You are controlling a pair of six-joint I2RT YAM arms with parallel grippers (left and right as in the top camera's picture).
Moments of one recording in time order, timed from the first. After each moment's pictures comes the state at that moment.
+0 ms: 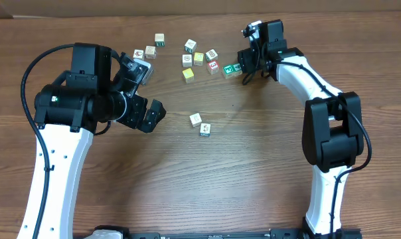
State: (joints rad) left arm -0.12 1.40 1.53 -1.25 0.29 0.24; right arm 0.21 2.23 1.68 -0.34 -0.03 -0.14
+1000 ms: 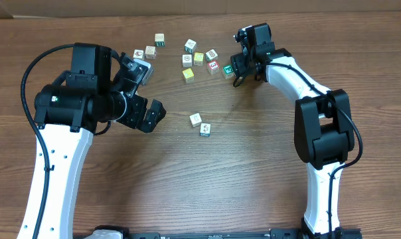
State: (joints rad) left arm -0.12 1.40 1.53 -1.25 0.29 0.24; right arm 0.25 2.29 1.72 -0.42 0.06 -0.11
